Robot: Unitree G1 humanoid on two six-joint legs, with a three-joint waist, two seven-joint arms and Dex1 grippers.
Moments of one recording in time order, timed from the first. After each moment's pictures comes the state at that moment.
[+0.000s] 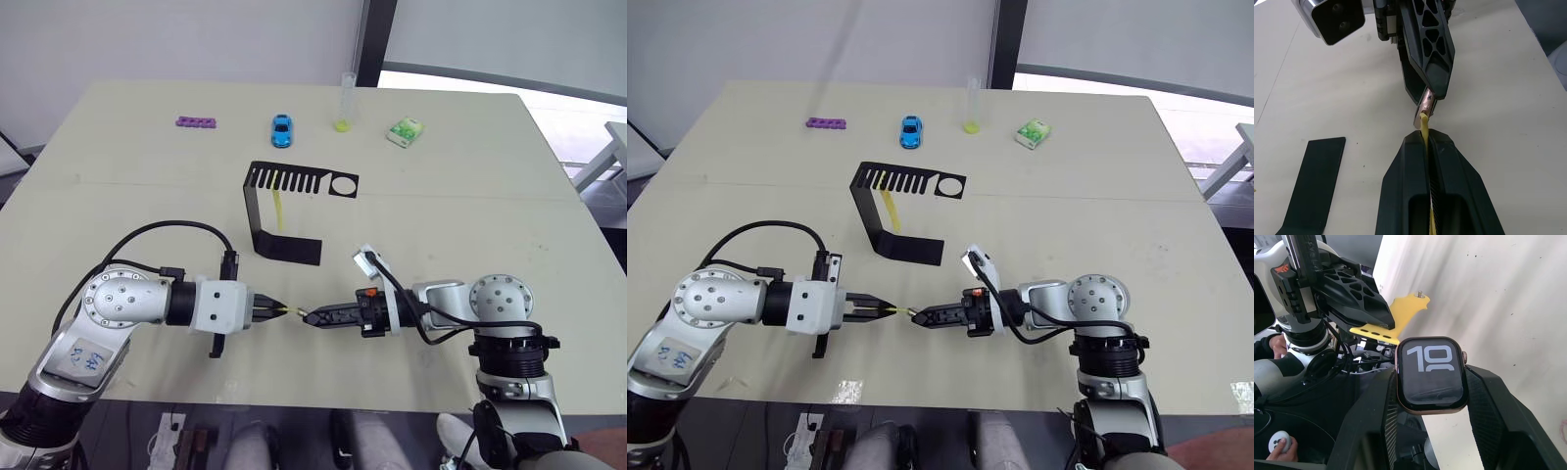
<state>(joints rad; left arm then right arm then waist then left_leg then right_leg) -0.25 0.86 -0.07 -0.47 -0.23 0.15 -1.07 -0.58 -0.29 -0.09 -0.07 1.17 1.61 0.40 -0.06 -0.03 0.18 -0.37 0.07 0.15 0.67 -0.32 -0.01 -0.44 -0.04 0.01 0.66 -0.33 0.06</state>
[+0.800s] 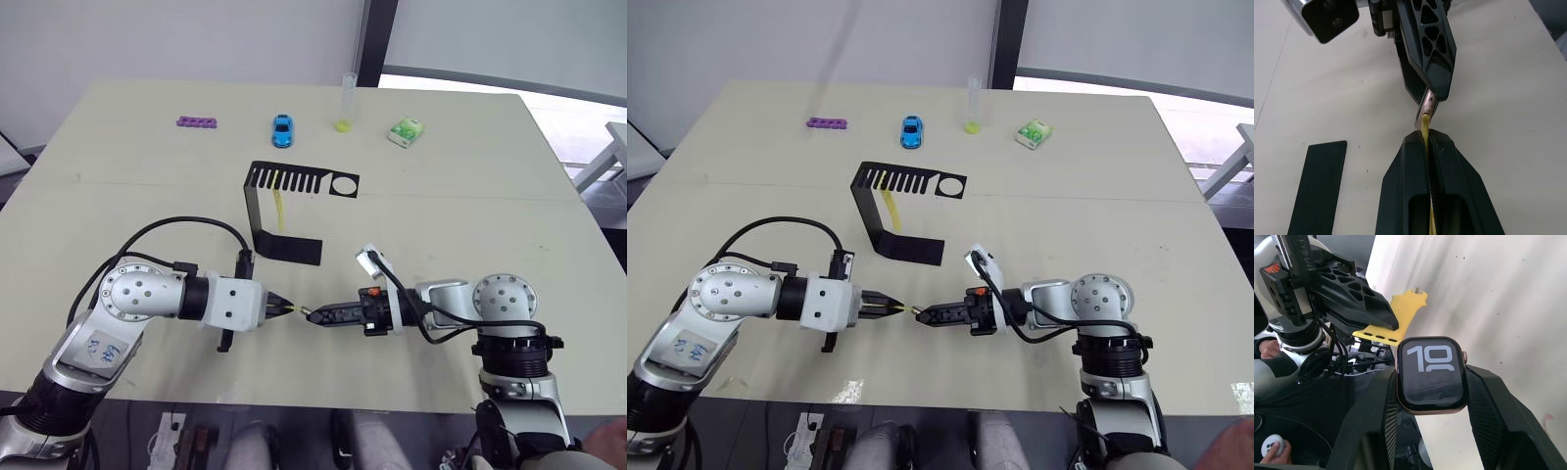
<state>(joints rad) -0.35 0.84 -0.14 -0.46 -0.15 0.18 -1.07 -0.58 -0.30 -0.10 -0.07 1.17 1.61 0.39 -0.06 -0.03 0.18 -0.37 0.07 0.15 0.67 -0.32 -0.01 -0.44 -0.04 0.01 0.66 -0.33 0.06</state>
